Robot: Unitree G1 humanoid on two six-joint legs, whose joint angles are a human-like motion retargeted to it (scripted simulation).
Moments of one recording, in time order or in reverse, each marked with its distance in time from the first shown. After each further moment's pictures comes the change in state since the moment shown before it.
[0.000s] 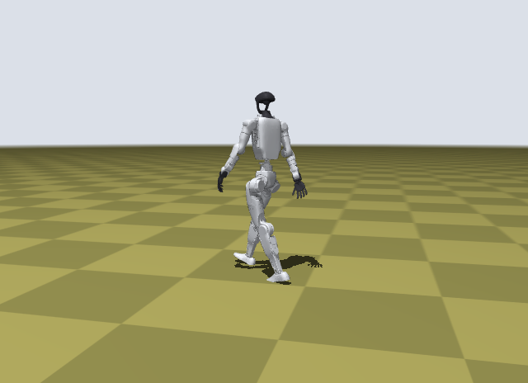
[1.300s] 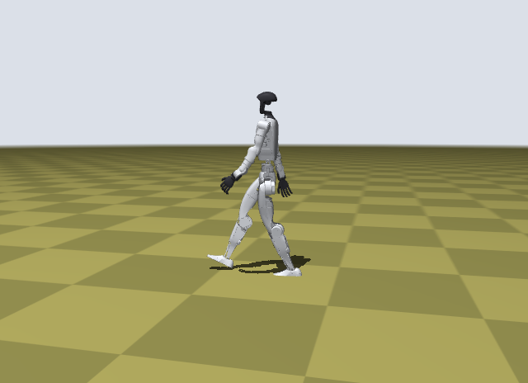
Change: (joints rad) left arm -0.051 -0.119 0.028 -0.001 -0.061 0.059 0.001; right arm -0.011 0.015 -0.102 0.000 0.001 -0.023 -0.061; waist 0.042 -0.010 -0.061; left_leg -0.050 -0.037 -0.024 0.028 -0.141 0.123; right_leg -0.013 0.094 -0.092 -0.105 0.015 0.058
